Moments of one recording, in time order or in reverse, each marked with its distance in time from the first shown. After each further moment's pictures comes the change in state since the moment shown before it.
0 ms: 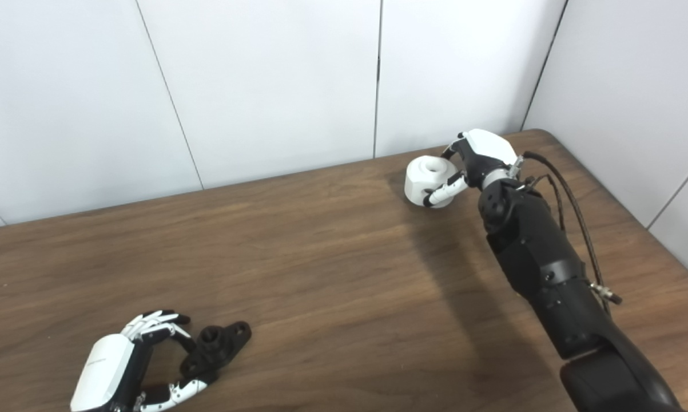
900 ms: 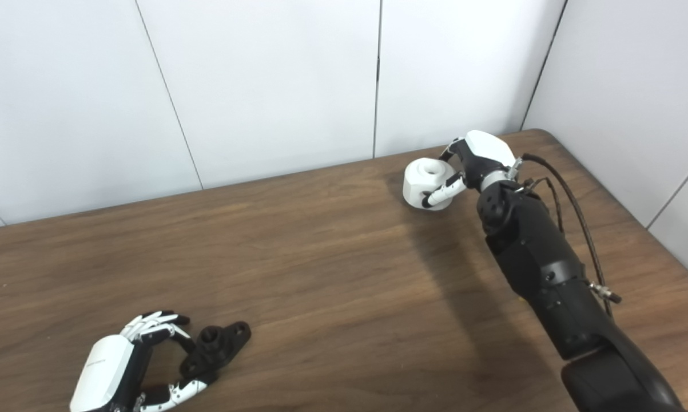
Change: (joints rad) left arm 0.005 -0.003 0.005 -0.007 0.006 0.003 -0.001; right arm 0.001 -0.006 0.014 0.009 0.035 0.000 -0.022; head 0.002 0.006
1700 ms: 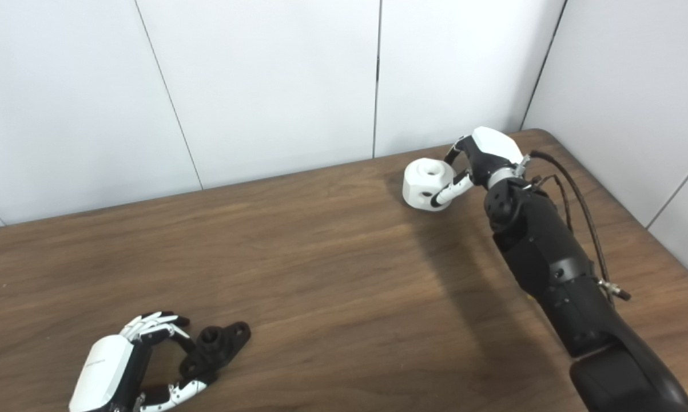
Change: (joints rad) left arm 0.003 -0.003 0.004 -0.009 0.004 0.005 -0.007; right arm 0.001 -0.021 -0.005 0.009 0.056 -0.010 -0.051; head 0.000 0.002
